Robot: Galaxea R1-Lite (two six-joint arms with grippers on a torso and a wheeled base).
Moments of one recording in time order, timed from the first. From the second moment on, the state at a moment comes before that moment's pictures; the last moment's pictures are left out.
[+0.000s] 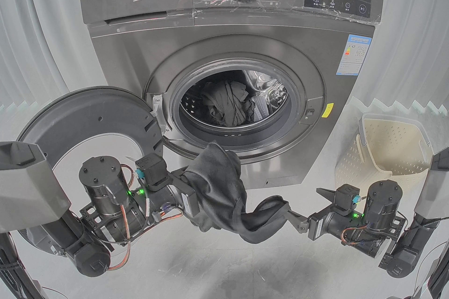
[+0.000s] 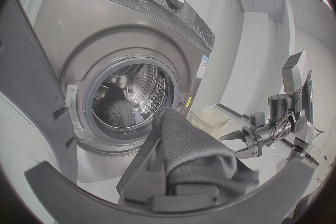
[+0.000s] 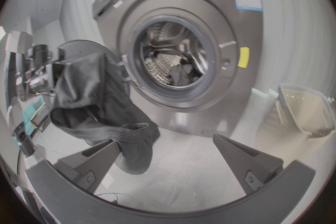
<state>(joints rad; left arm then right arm) -0.59 1.96 -0.43 -1.55 -0.15 -0.08 0.63 1.97 -0.19 -1.53 -0.11 0.11</state>
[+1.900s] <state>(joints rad) -0.62 1.98 -0.41 -1.55 0.01 -0.06 0.55 2.02 -0.05 -1.54 -0.05 0.12</state>
